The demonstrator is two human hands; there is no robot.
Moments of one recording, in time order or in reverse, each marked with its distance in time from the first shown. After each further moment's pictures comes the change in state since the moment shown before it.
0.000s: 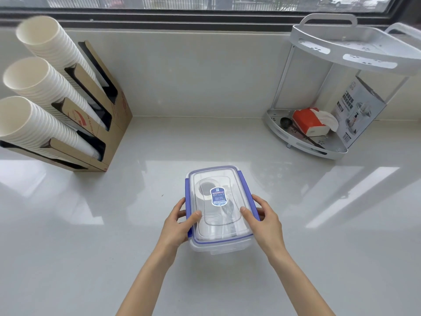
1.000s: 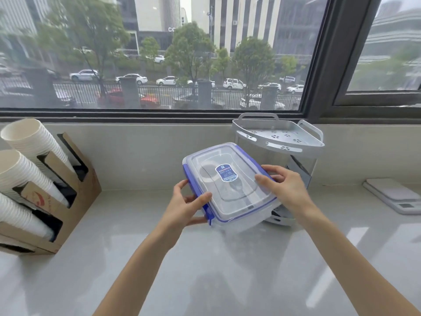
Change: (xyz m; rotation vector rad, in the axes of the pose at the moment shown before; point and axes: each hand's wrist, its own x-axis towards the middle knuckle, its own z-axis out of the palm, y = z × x) left_hand -0.014 0.170 0.123 -0.039 -0.269 0.452; right_hand 0.073 -0.159 -0.179 -0.009 0.108 -0.426
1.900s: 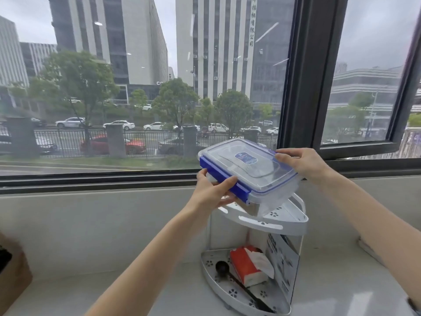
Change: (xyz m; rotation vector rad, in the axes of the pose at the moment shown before) left_hand 0.174 0.124 0.134 -0.103 -0.166 0.157; right_hand 0.203 -0.075 -0.132 -0.112 0.147 -0.173
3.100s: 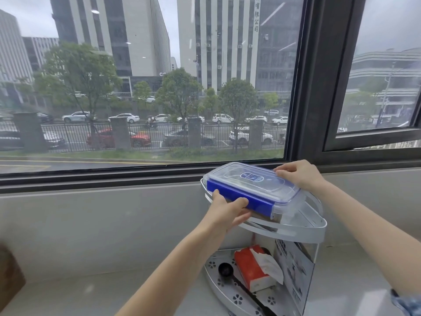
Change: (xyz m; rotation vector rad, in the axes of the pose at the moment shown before) left_hand 0.034 -0.053 0.014 0.007 -0.017 -0.182; right_hand 0.057 0.077 0.032 -0.379 -0.051 0.077
